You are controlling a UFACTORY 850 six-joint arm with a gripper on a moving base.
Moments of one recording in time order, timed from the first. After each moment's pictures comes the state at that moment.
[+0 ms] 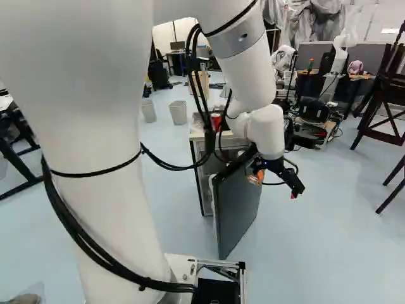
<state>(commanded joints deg) -46.4 -10.9 -43.1 -17.1 -13.5 10.8</state>
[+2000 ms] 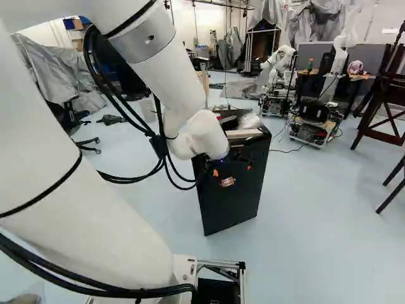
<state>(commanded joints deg) -27.4 6.1 -24.8 -47.7 1.5 10.8</state>
